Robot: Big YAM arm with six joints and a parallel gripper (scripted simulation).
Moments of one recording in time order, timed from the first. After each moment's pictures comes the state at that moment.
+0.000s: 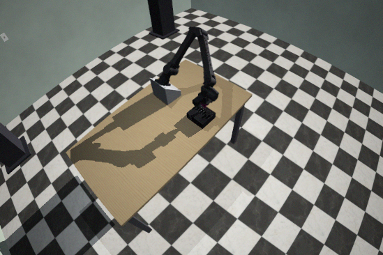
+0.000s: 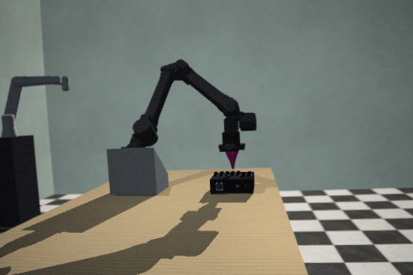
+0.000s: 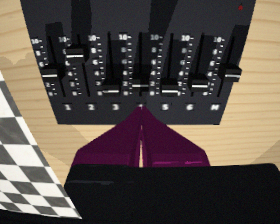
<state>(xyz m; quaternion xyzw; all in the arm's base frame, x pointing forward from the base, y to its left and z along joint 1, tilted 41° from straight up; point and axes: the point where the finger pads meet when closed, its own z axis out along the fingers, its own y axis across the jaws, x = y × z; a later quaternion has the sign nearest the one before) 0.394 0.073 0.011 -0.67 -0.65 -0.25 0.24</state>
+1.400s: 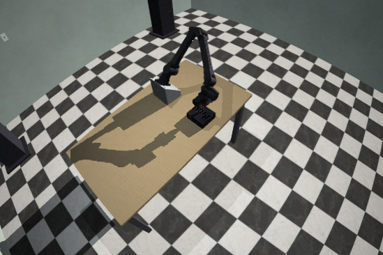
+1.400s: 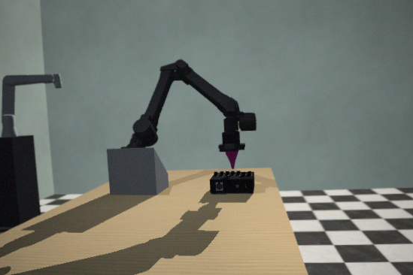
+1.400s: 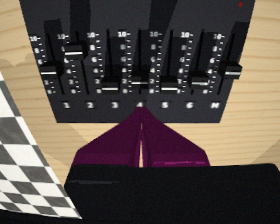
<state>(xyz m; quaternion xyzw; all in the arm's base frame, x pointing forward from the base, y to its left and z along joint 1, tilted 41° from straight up) 0.393 0.075 0.012 -0.67 -0.65 -0.25 0.24</state>
